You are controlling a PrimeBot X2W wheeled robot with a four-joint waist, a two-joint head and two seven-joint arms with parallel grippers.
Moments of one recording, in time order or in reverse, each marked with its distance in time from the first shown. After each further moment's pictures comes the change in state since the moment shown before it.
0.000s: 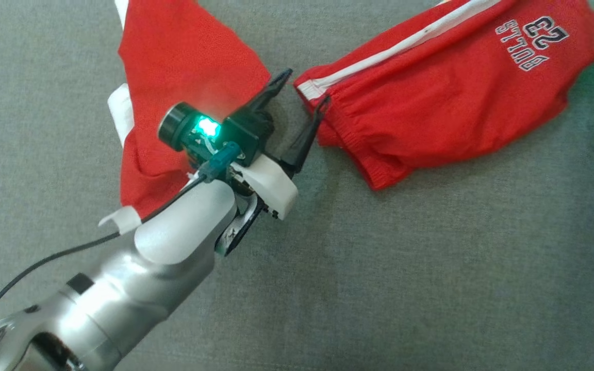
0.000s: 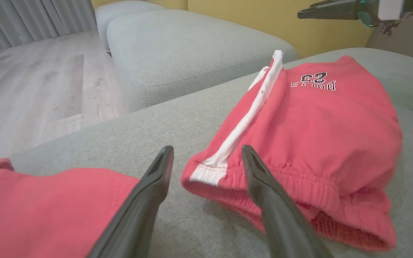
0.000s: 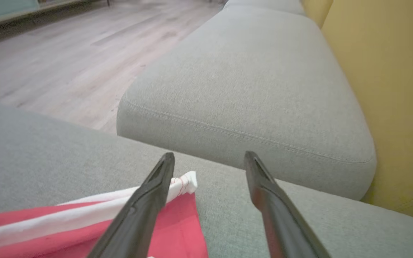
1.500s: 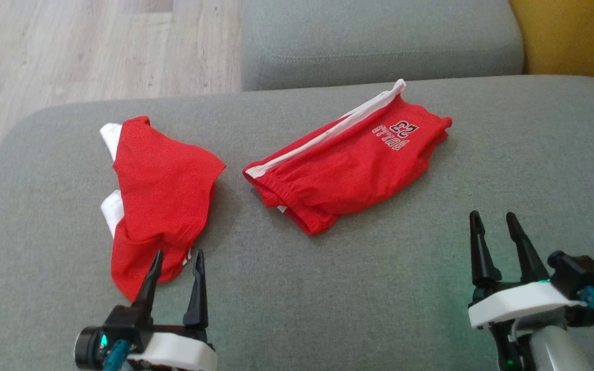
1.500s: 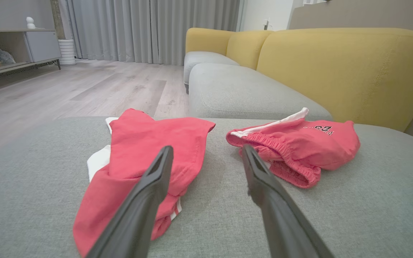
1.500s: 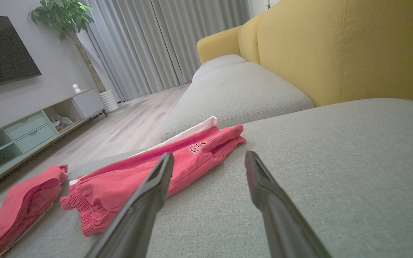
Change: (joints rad) left arm 0.862 0.033 0.598 -0.274 0.184 0.082 -0.108; right arm 1.122 0.452 -0.628 -0.676 -0.283 0.000 -0.173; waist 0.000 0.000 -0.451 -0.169
